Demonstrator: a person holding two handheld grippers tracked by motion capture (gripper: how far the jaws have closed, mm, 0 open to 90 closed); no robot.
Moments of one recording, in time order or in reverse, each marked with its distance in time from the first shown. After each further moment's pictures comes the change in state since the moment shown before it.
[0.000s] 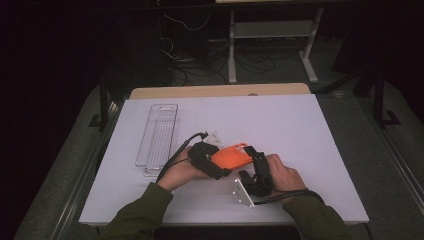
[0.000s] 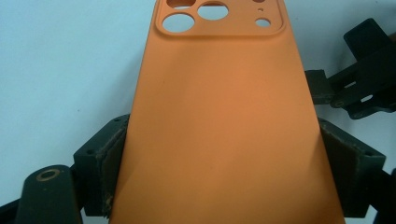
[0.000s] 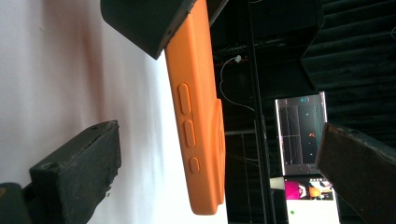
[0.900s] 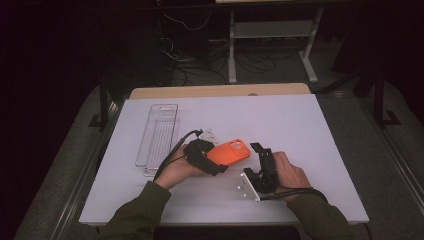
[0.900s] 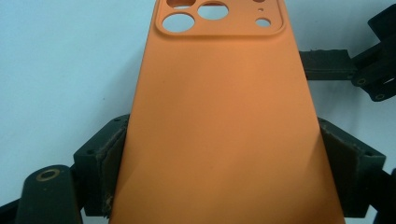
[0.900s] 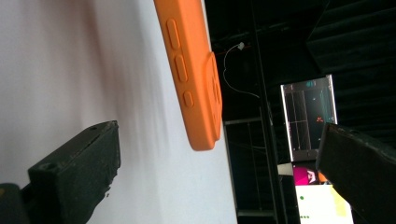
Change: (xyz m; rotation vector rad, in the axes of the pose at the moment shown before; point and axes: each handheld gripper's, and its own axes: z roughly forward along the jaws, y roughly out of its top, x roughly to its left) left arm 0.010 -0.005 -0.005 -0.012 0.026 -0.054; right arm -0.009 -0.013 -0.001 0.054 0.022 0.054
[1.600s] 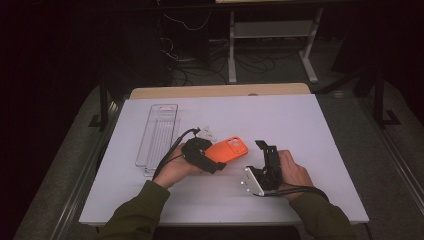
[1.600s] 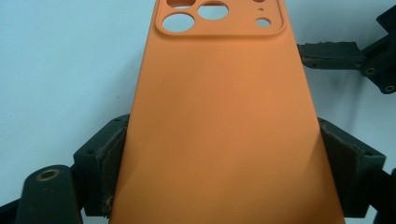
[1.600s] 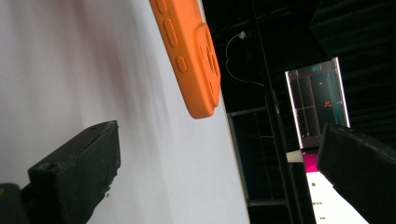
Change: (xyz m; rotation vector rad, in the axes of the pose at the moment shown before) left arm 0.007 -0.001 -0.005 0.007 0.020 -0.003; right arm -0.008 -0.009 0.003 0.018 -0.001 0.055
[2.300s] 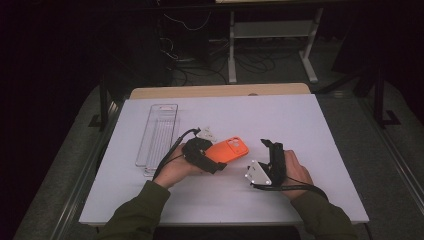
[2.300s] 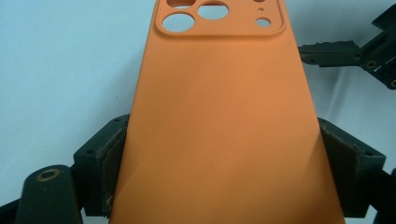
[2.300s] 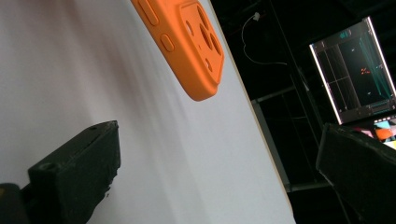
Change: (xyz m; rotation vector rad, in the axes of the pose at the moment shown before) left arm -0.002 0.000 0.002 -0.015 -0.002 -0.022; right arm -0.007 -0.012 0.004 0.047 0.093 0.195
